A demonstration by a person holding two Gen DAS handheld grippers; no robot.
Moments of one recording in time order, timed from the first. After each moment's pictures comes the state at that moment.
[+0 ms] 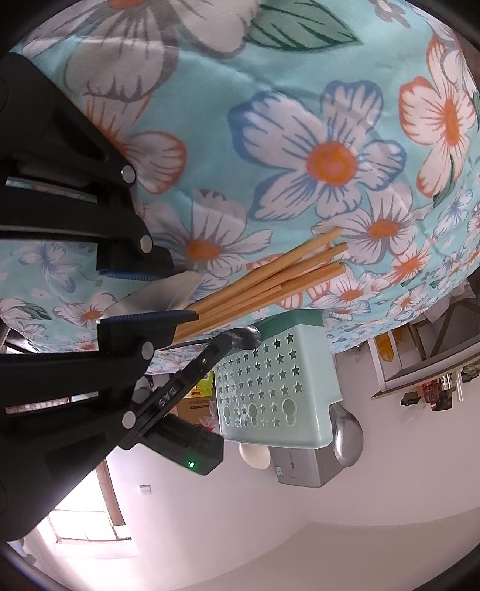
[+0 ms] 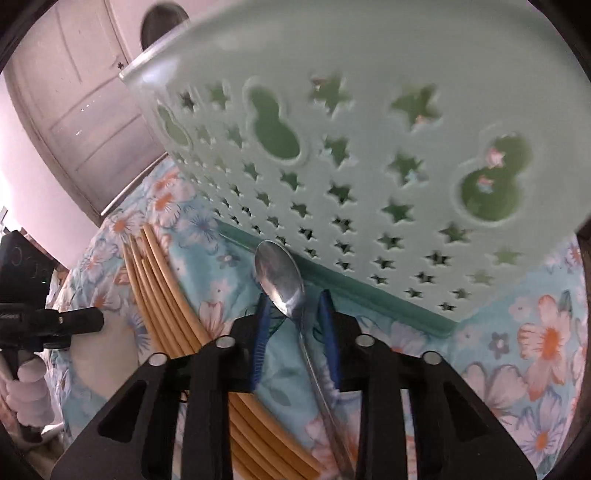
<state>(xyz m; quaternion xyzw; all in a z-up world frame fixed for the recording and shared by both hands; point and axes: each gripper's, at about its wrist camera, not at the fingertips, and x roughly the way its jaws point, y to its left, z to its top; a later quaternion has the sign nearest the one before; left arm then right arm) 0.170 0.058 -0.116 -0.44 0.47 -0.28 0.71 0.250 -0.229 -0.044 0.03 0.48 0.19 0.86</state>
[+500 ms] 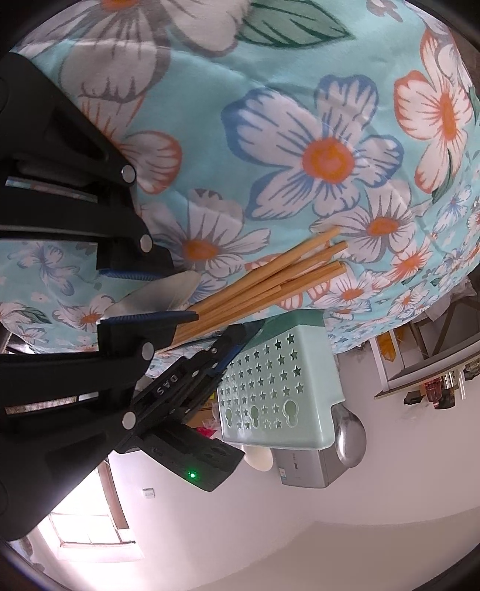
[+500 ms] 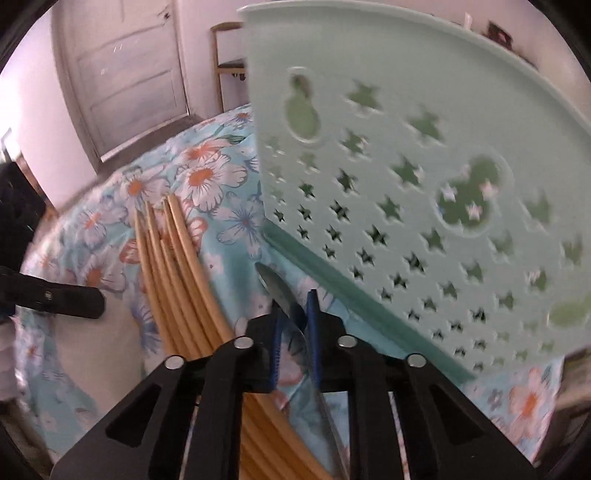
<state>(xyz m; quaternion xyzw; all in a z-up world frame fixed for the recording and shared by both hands) 0.176 0.053 -0.113 -0.43 0.47 -0.28 0.72 0.251 -0.163 -0.039 -0.12 0.45 0.21 0.86</state>
